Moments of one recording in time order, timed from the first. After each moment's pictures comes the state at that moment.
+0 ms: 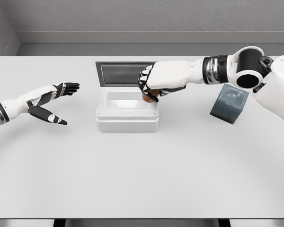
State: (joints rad) left arm -0.66 0.83 -0.93 -1.08 0.68 -0.44 -0.57; right arm -1.02 -0.56 0.95 -1.42 0.37 -0.58 0.61
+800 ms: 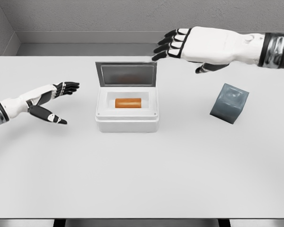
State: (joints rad) left arm -0.67 0.83 -0.93 -1.07 0.68 -0.45 -0.57; right arm -0.87 -0.78 0.59 -1.64 0.27 -0.61 0.61
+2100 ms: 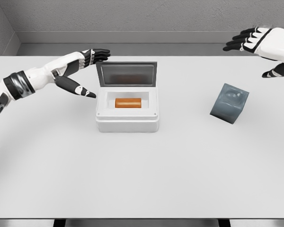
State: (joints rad) left arm -0.77 0.70 -0.82 -1.23 0.65 -0.34 -0.58; right arm -0.64 -1.00 0.35 -1.59 0.20 -0.61 0.61
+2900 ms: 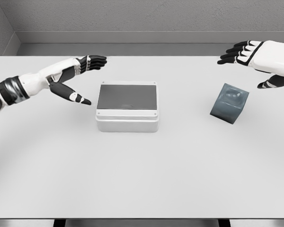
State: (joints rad) left arm -0.73 0.75 -0.82 -1.25 0.69 -0.36 -0.61; right arm -0.59 -1.02 0.35 -1.64 0.20 -0.61 0.61
